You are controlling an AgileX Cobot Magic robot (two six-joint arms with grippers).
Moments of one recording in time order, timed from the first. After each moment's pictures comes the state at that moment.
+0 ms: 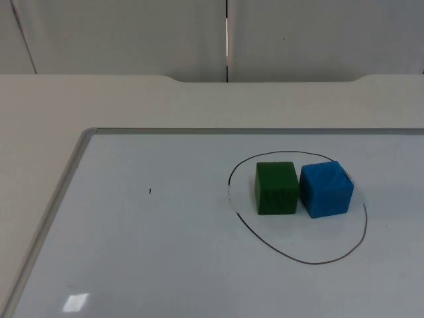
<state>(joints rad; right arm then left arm) 0.04 0.00 -0.51 0.06 1.08 -0.02 -0.28 0.00 -0.50 -0.07 1.08 0.05</state>
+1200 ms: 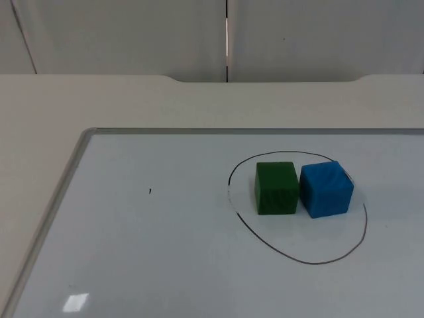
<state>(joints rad) 0.02 0.00 -0.51 0.06 1.08 -0.01 -0.16 0.00 -0.50 -0.07 1.08 0.05</state>
